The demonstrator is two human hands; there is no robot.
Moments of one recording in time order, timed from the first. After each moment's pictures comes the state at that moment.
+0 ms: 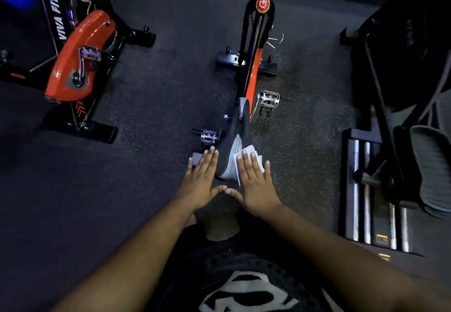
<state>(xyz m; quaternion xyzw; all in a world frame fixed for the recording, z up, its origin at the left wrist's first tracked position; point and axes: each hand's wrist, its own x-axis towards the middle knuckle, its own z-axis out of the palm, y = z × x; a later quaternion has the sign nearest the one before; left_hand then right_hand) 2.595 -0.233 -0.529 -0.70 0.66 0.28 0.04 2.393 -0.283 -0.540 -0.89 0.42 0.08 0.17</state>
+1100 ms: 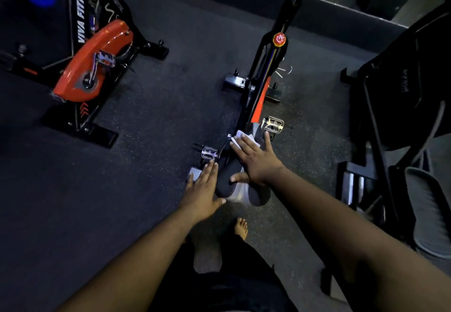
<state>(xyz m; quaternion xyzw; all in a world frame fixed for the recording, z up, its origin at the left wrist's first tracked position) 2.615 -0.242 -0.516 -0.73 0.59 0.34 -0.02 2.459 -0.420 -0.502 -0.95 0.26 0.19 0.04</state>
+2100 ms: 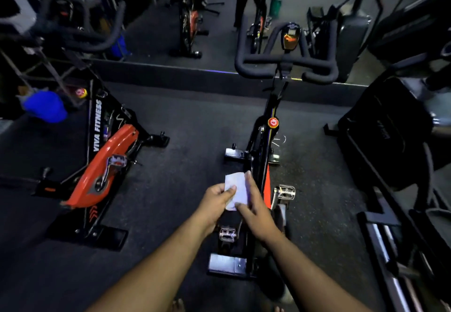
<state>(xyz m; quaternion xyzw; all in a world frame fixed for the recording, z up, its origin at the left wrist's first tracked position) 2.758 -0.399 -0.401 -0.57 0.27 0.60 -0.49 2.612 -0.420 -0.430 -0.70 0.42 -0.31 0.49</state>
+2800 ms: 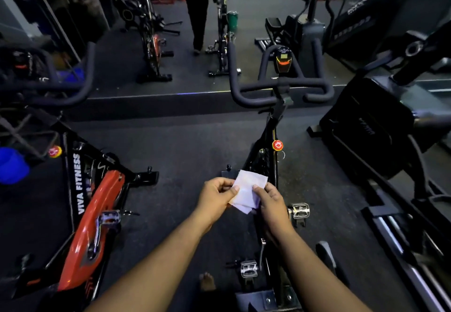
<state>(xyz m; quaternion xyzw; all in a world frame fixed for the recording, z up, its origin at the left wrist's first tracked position) 2.911 -0.541 -0.354 -0.58 0.46 0.51 -0.44 2.757 -0.534 -0.366 -0.30 0.48 -0.53 0.63</state>
